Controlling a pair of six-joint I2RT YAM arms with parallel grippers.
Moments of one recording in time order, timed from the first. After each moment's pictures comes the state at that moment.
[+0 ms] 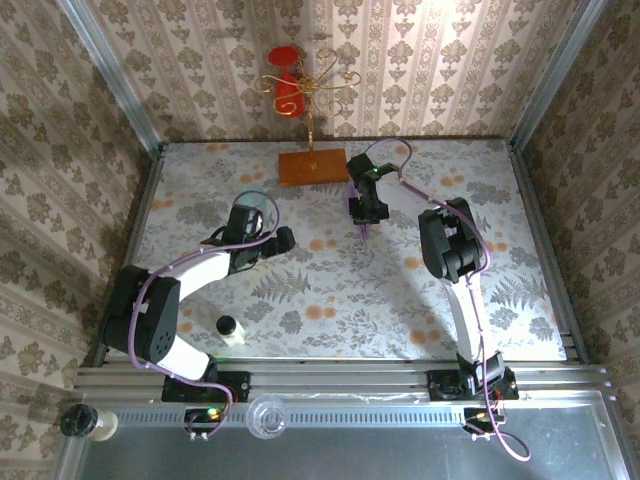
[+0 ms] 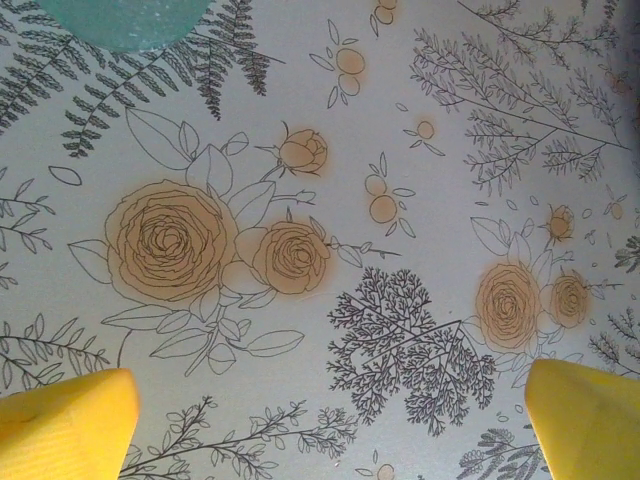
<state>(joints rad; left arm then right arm) -0.40 1.51 0.76 -0.11 0.12 -0.56 0.40 2.32 1.89 -0.90 0.03 0.38</state>
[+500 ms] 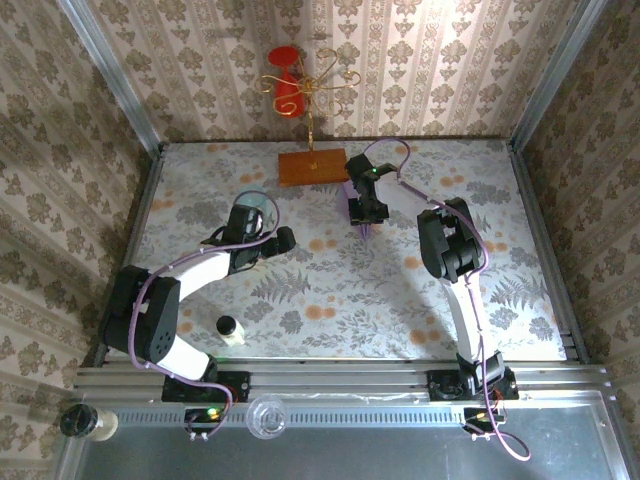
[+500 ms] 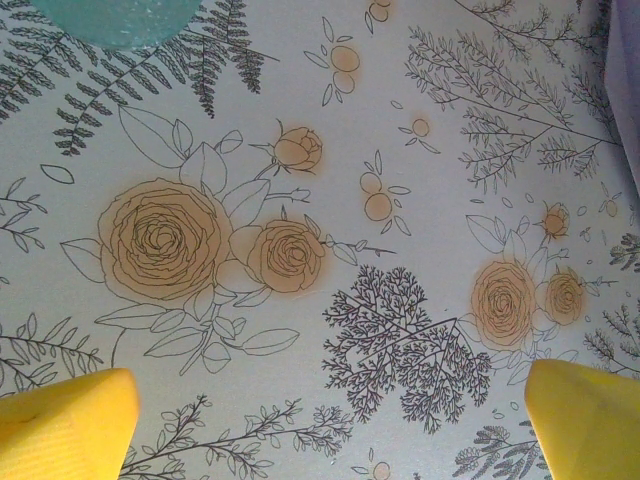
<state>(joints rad) -0.40 1.51 0.76 -0.11 0.13 -0.56 0.40 2.33 1.90 -0.91 0.06 0.37</state>
